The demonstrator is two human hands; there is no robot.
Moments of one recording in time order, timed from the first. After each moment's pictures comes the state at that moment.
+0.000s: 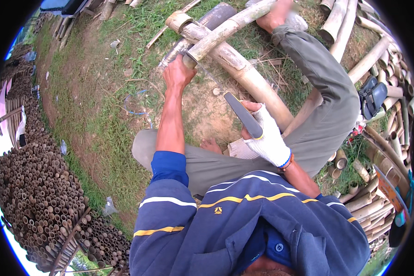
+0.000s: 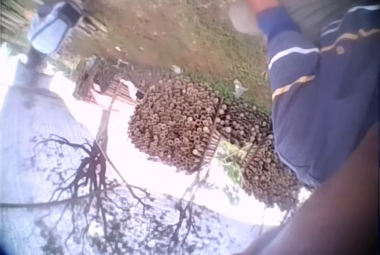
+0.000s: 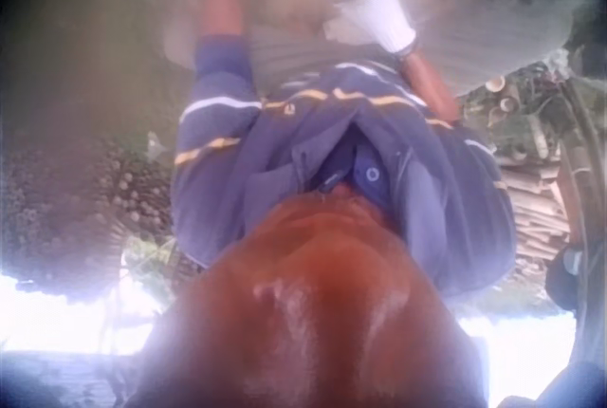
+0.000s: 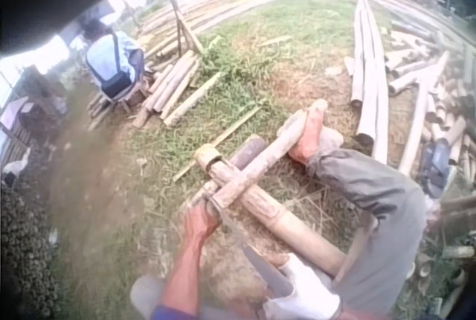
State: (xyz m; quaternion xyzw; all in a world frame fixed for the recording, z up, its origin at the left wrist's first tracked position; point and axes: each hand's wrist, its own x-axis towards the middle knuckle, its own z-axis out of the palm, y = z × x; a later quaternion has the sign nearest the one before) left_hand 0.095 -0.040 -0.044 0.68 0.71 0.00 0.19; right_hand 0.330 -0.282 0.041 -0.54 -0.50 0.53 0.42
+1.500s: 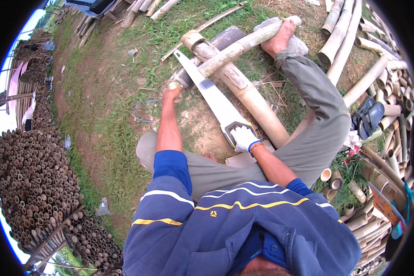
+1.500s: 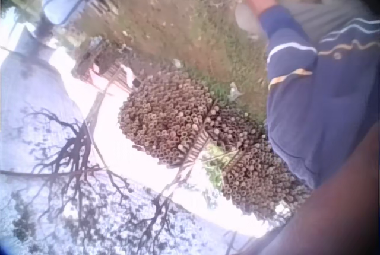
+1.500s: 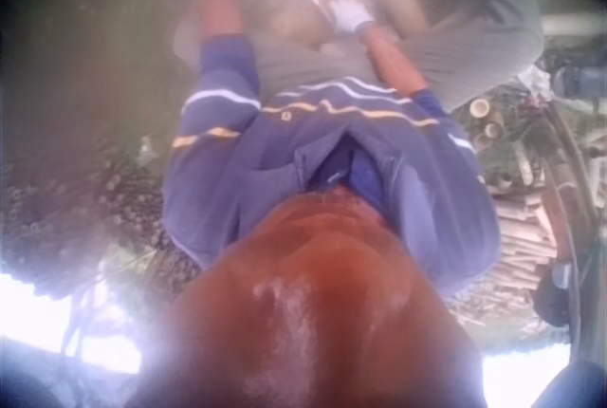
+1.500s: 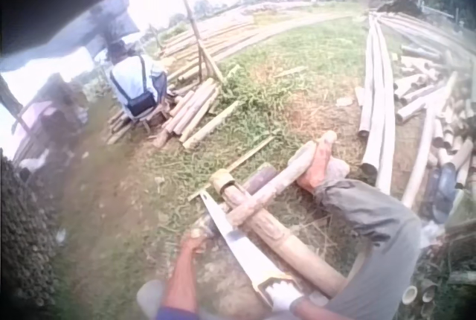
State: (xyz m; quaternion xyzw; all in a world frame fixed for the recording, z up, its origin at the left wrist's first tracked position) left_hand -0.021 0.009 -0.155 0.37 0.86 0.09 0.33; right_hand 0.313 -0.255 -0.180 -0.50 -0.79 0.34 -0.08
